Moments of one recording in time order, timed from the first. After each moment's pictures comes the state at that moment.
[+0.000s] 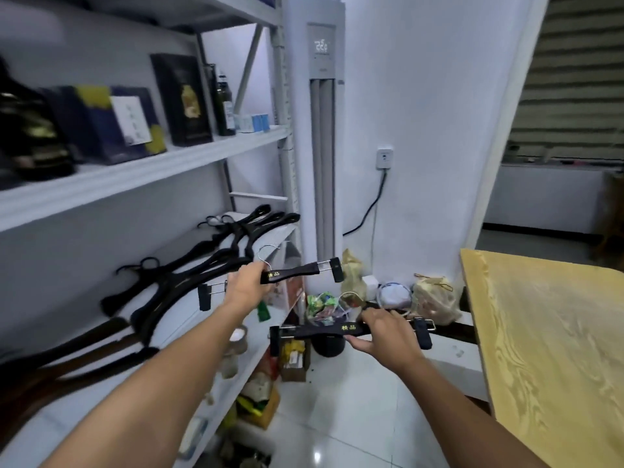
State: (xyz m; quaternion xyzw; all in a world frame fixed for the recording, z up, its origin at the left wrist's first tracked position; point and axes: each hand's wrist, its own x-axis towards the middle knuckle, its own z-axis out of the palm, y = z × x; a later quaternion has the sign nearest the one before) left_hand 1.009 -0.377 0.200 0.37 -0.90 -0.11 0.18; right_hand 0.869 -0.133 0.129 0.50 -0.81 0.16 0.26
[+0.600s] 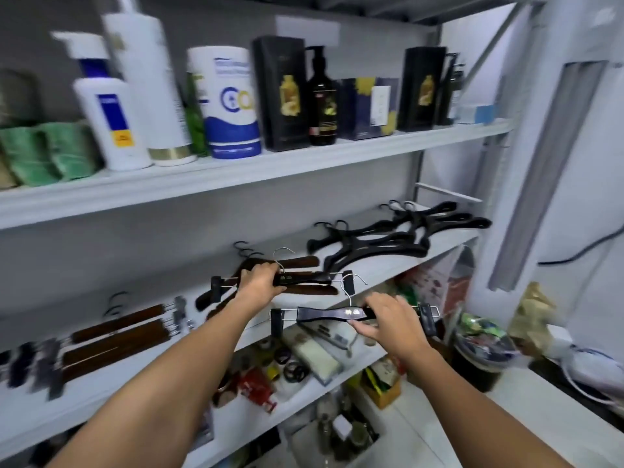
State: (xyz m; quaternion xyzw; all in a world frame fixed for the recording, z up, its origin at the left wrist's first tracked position) left_hand 1.338 -0.387 0.196 0.62 -0.78 -0.03 0.12; right_hand 1.085 -0.275 0.152 0.74 -0.58 0.25 0.22
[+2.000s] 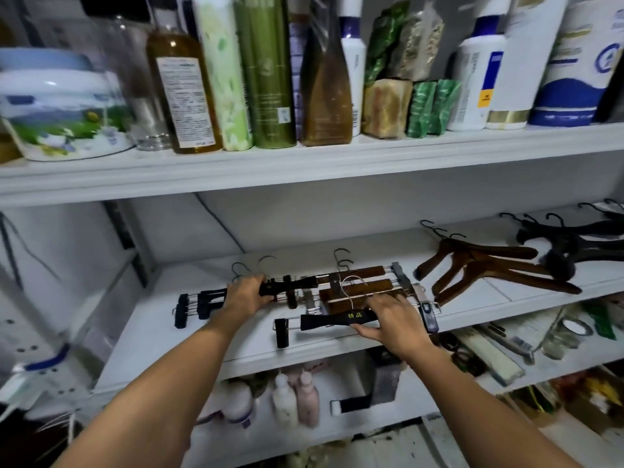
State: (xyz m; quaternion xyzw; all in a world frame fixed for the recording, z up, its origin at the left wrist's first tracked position) left_hand 1.901 -0.286 0.146 0.76 -0.64 -0.05 0.11; right_hand 1.595 -0.268 0.129 0.86 -0.48 0.17 0.08
